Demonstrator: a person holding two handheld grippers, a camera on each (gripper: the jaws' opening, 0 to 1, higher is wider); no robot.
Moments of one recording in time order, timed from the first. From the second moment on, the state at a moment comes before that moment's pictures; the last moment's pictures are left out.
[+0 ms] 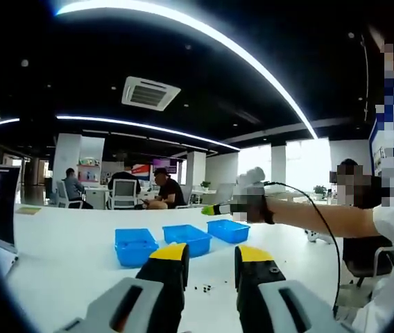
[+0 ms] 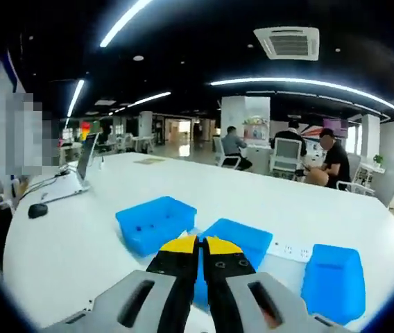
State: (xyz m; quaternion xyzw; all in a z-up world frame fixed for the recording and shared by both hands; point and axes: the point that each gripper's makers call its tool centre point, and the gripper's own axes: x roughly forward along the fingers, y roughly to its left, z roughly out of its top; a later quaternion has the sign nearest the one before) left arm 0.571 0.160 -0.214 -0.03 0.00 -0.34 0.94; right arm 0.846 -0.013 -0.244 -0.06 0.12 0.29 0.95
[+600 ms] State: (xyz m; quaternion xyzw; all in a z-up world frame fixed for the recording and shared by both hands) left arm 0.570 0.159 -0.213 -0.03 0.00 -0.35 0.94; right arm 0.845 -0.019 -0.236 -0.07 0.10 0.27 0.96
